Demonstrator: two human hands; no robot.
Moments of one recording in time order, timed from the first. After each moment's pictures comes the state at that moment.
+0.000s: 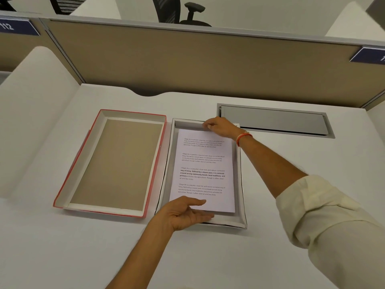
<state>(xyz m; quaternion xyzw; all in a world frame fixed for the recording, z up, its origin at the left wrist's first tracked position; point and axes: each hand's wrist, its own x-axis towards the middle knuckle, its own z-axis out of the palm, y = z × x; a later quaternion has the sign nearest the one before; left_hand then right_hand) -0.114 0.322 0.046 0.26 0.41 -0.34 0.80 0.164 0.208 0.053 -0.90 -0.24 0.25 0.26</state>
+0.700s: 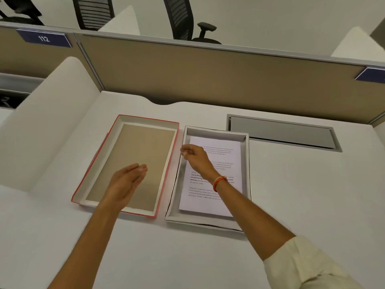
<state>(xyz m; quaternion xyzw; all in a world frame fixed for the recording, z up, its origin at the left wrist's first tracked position) -0.127 0.492 0.069 0.48 0.38 0.04 0.79 0.026 0.299 0.042 -0.78 -0.08 0.26 0.56</state>
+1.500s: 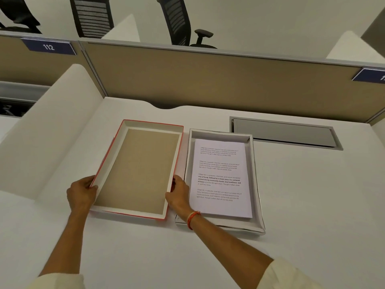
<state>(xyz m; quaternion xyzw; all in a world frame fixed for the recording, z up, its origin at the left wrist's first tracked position) -0.175 0.635 0.008 0.83 0.45 0.10 0.32 -0.091 0.366 -0.005 -0.79 0.01 0.22 0.57</state>
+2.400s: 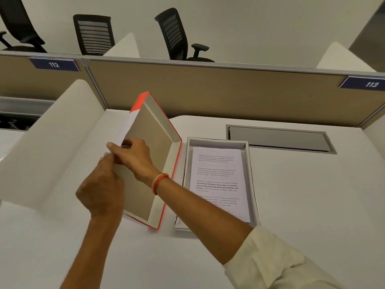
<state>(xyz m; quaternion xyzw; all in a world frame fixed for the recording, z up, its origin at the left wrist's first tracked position) -0.162 0.488 0.163 0.89 0.30 0.35 0.04 -0.065 0.460 0.164 -0.66 -0.10 0.27 0.69</state>
